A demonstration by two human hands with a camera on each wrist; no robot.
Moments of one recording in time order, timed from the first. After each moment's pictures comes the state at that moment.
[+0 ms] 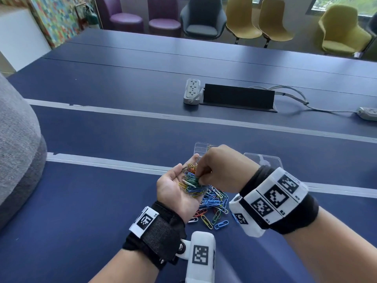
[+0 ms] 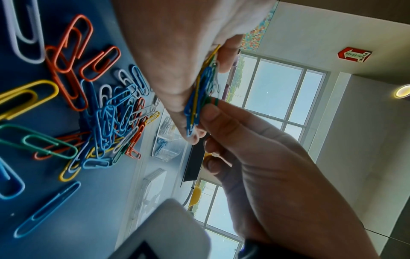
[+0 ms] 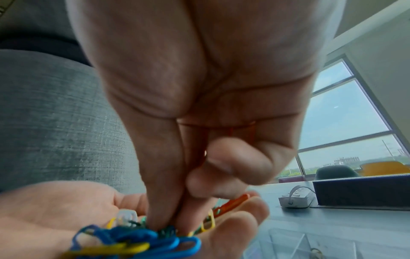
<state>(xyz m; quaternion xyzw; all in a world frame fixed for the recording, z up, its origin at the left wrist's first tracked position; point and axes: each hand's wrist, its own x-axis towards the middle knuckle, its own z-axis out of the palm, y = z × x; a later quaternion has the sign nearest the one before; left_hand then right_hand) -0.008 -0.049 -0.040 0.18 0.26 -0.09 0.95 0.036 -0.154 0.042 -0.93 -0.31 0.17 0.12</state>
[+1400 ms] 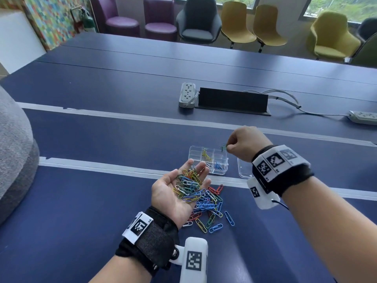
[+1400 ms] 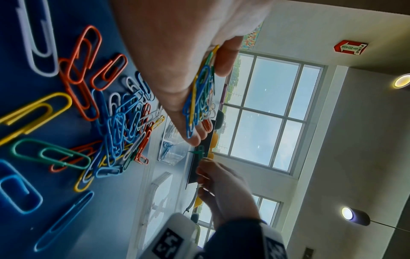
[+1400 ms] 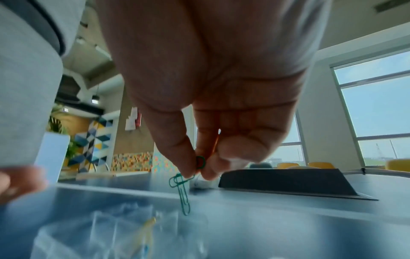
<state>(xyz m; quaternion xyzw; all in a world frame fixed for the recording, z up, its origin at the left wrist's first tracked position) -0.009 -0.051 -0.043 0.13 0.22 -0.11 0.96 0.116 -0.206 0.019 -0.98 -0.10 0.09 0.14</state>
